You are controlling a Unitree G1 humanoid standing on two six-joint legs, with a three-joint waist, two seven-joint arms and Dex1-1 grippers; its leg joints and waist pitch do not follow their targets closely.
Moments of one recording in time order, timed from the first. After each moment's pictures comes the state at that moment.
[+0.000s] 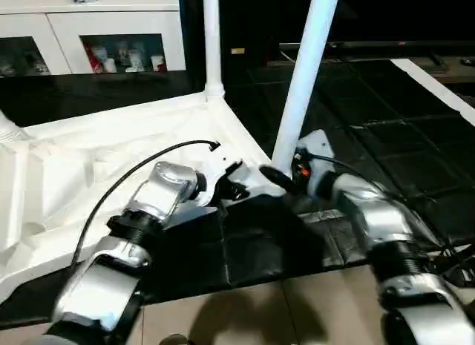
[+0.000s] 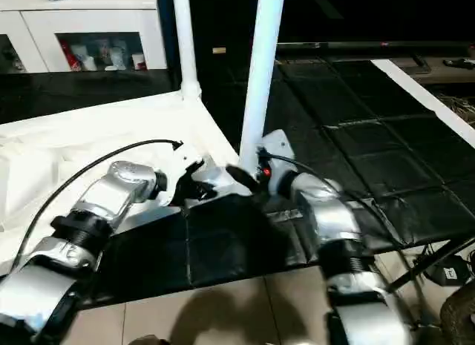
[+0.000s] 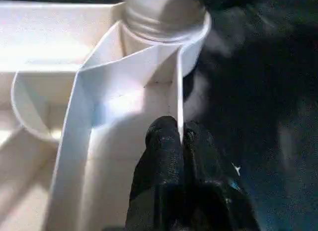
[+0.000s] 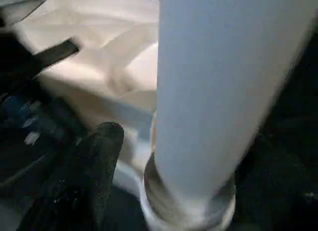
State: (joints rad) left arm -0.77 0.29 -0.28 0.73 0.09 0.24 -1.10; right arm -0.57 -0.29 0.04 0.56 0.12 0.17 0.96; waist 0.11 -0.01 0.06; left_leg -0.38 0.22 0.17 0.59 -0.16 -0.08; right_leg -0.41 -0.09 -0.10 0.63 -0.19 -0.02
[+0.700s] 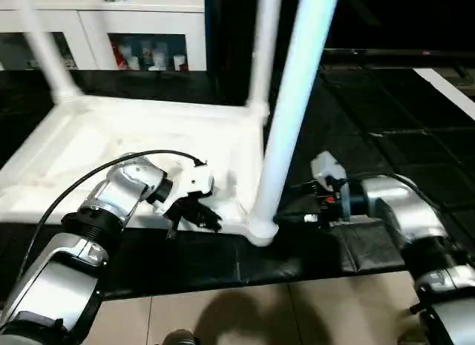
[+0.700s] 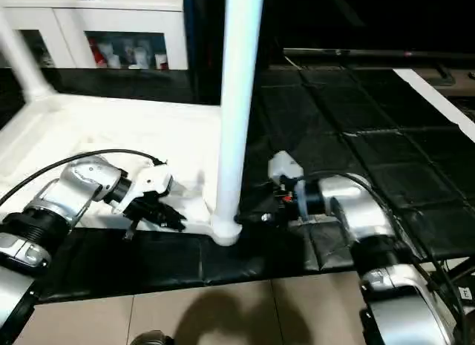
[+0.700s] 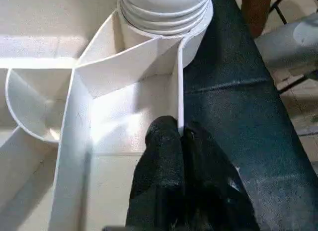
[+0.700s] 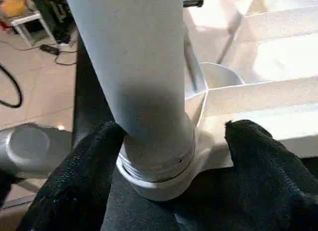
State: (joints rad) left arm -0.77 0.45 -0.37 0.76 0.08 -0.02 -1.52; right arm -0.62 -0.40 0.16 0.64 0.16 0.14 1.45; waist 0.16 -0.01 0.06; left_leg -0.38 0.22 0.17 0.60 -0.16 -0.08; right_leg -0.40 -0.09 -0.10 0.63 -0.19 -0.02
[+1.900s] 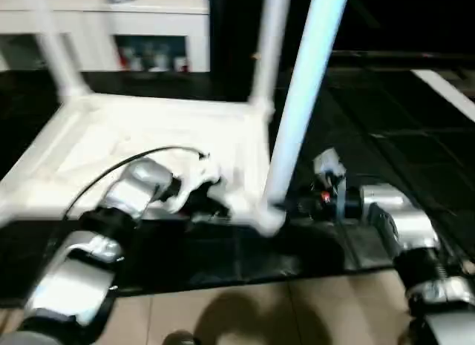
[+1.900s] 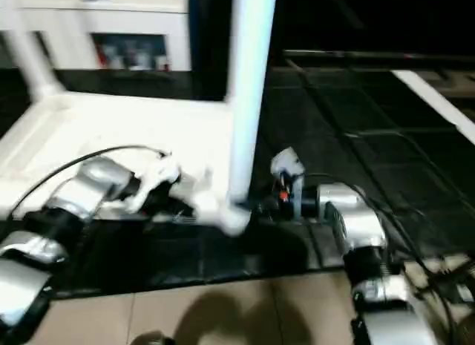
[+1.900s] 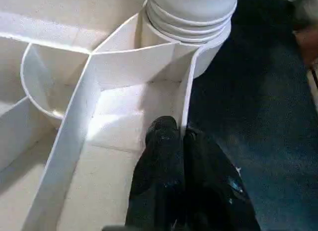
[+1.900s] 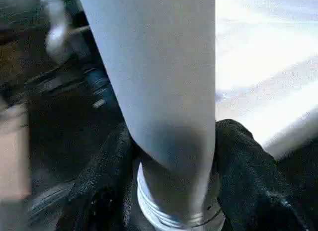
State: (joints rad) left arm -0.81 0.30 -0.27 0.82 0.07 0.27 -1.25; right arm -0.53 -0.28 0.00 0.53 0.21 0.28 1.11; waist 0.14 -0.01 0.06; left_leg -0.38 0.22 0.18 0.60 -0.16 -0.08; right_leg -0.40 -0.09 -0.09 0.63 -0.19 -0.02
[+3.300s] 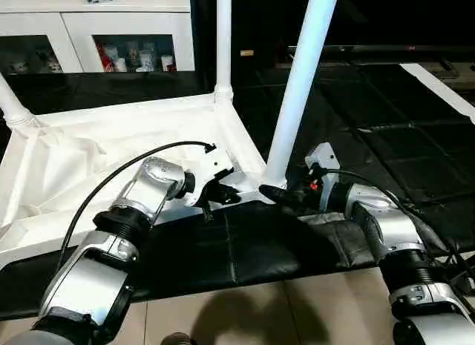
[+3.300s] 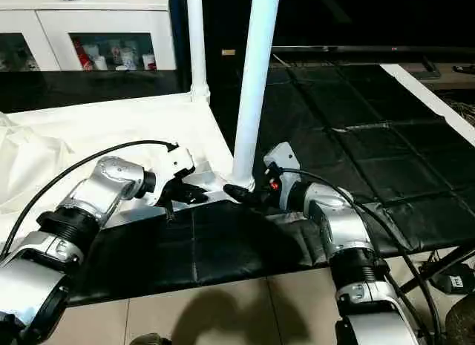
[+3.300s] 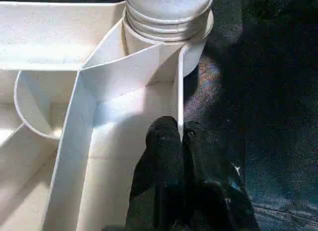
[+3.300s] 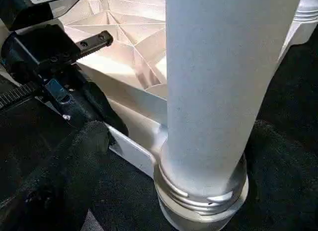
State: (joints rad) left arm -0.80 0.28 -0.26 0.82 0.11 0.20 -1.11; right arm -0.54 -0.24 0.01 0.57 0.13 0.15 0.98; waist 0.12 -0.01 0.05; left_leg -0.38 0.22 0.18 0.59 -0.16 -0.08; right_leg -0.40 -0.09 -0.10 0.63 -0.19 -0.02
